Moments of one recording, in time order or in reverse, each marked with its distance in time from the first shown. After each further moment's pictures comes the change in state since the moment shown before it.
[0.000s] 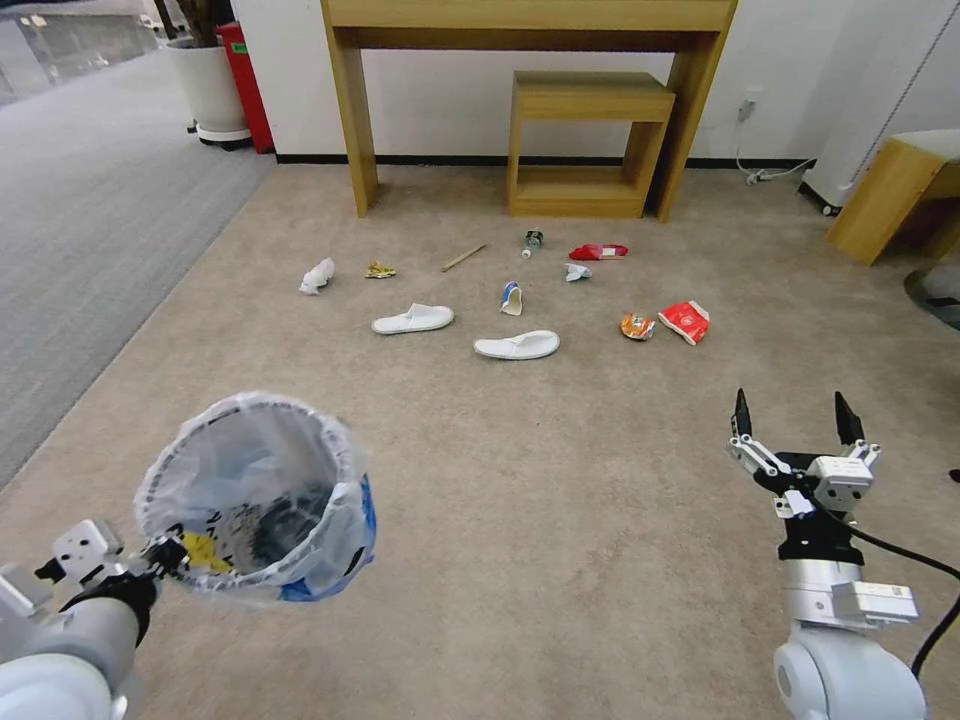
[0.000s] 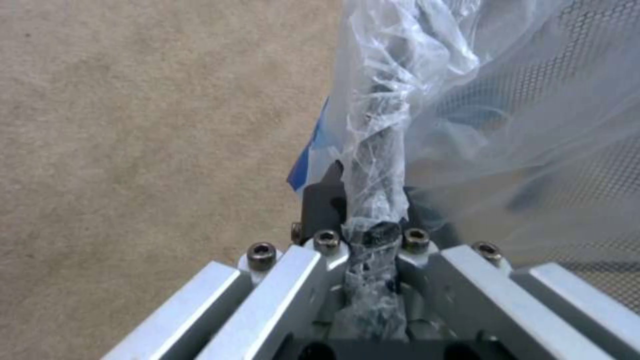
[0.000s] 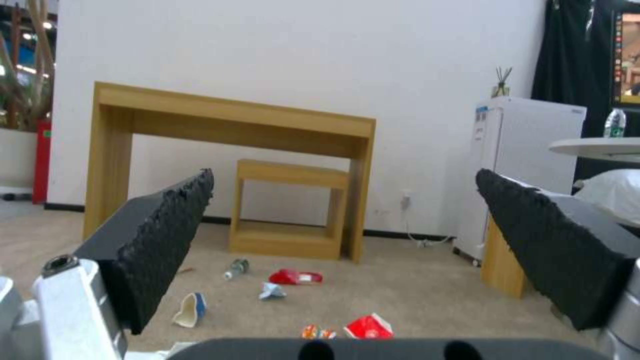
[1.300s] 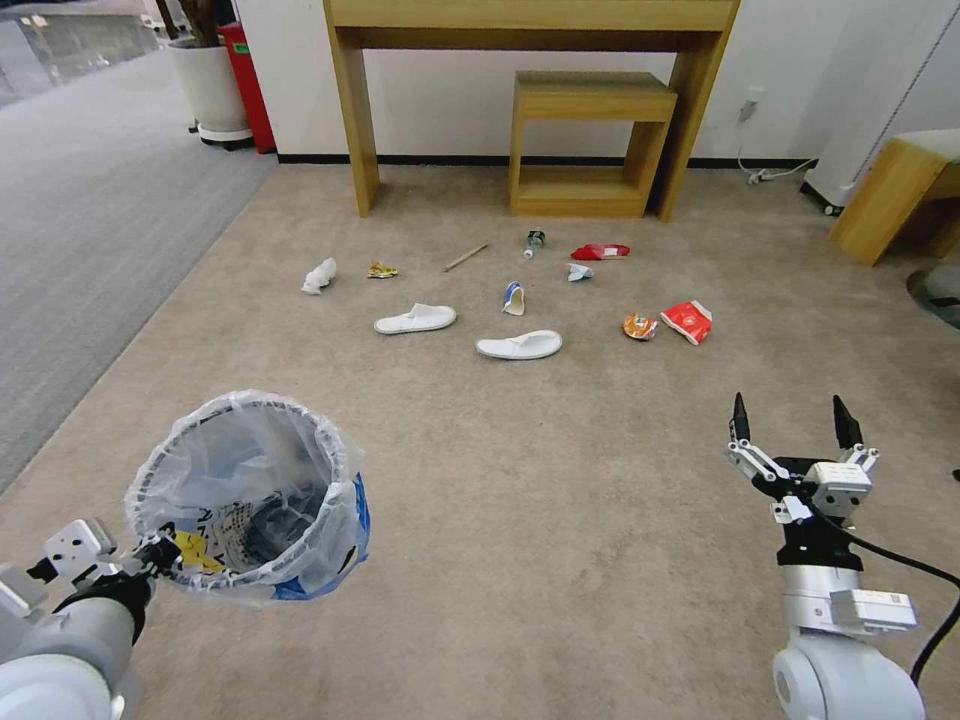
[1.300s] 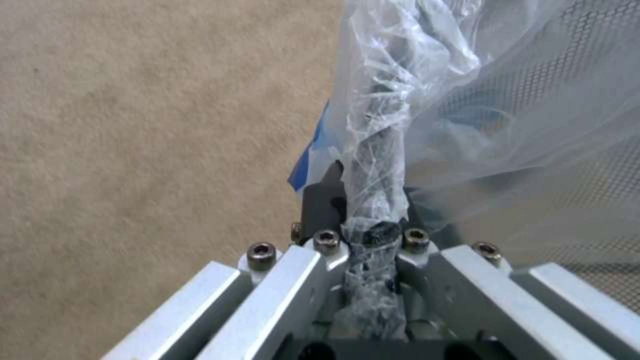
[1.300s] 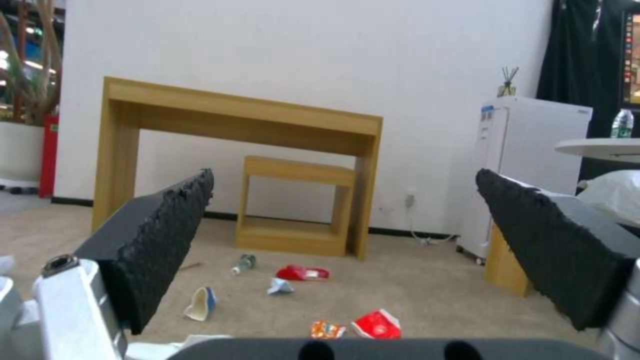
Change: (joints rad) left arm -0.026 0.007 0.013 0.000 0.036 0.000 0.017; right arm -0.015 0.010 0.001 -0.002 -0.015 0.009 -0.012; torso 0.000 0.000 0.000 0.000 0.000
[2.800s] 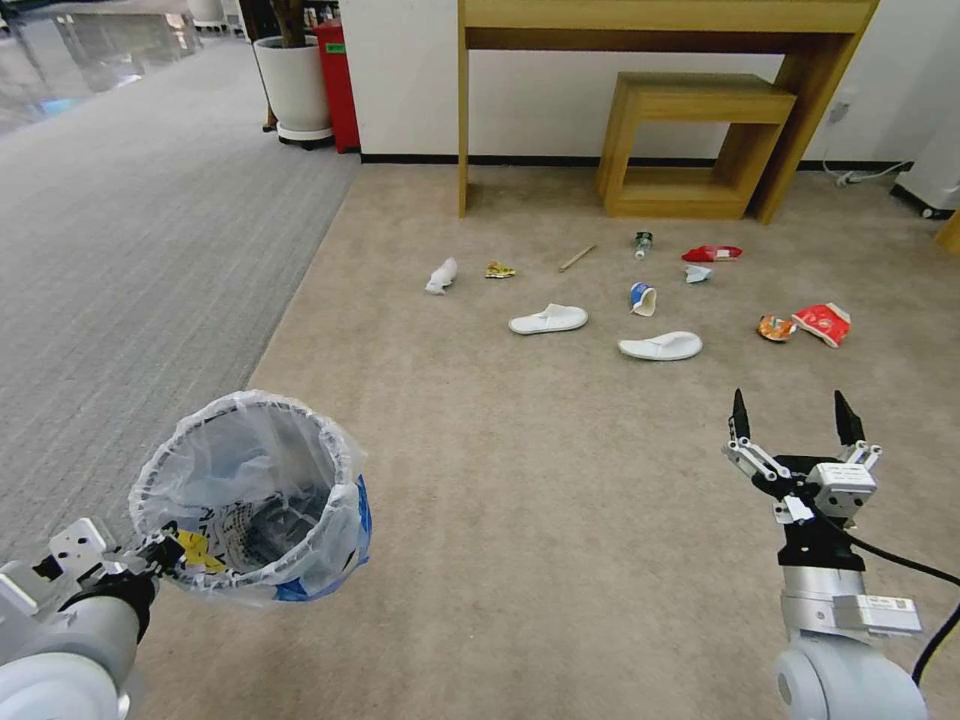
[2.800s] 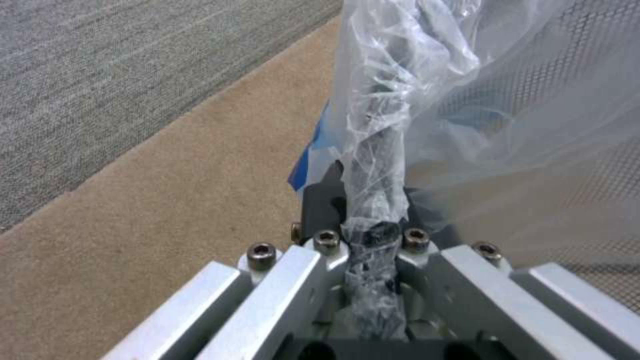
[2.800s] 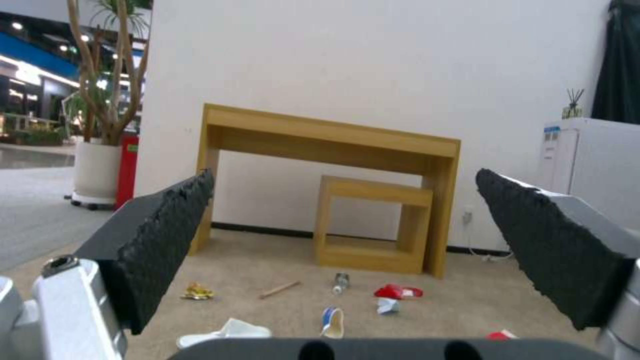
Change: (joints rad) left arm 0.012 -0.008 0.014 -0.013 0.031 0.000 0.009; right arm -0.010 0.003 0.001 0.021 0.004 0.019 -0.011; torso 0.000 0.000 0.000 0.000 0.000
